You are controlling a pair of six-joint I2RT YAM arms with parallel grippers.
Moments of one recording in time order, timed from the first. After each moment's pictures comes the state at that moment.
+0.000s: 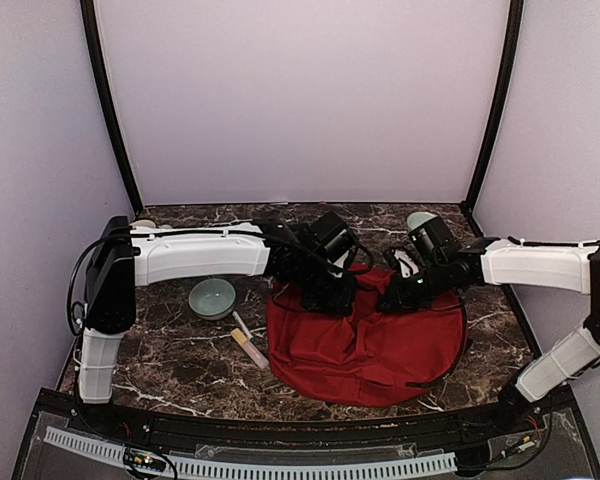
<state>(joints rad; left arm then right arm) -1.05 2.12 1.82 -0.70 0.13 -0.74 0.60 1.45 0.88 -0.45 -0.36 0.49</state>
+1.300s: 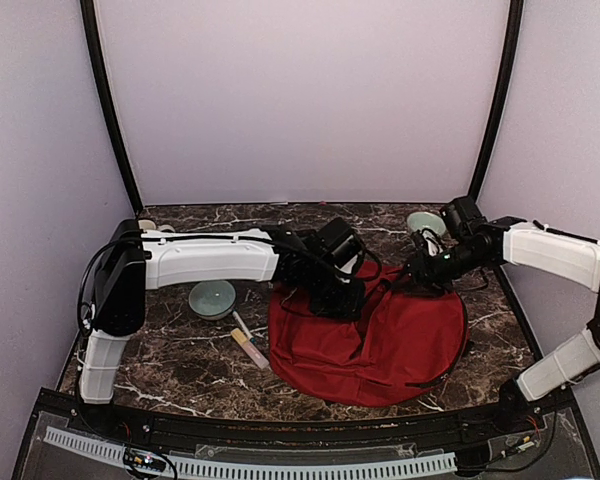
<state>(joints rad) -1.07 2.17 1.84 -0.67 0.18 -0.74 0.37 1.41 0.95 -0.61 -0.55 0.46</state>
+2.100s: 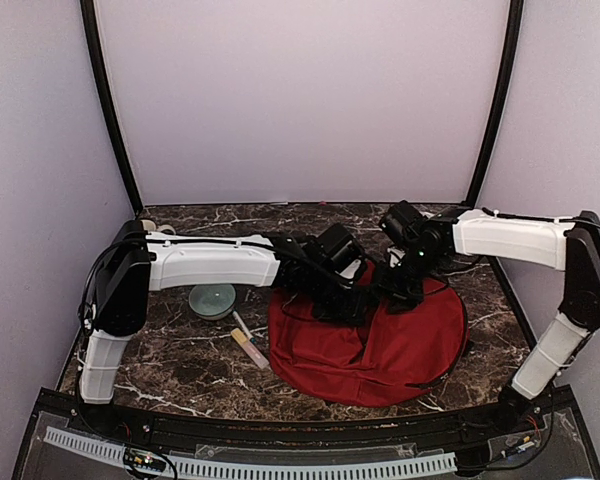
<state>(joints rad) -1.07 2.18 1.80 -0.59 0.25 -0.72 0.66 1.62 1.18 -0.82 -0.22 0.84</state>
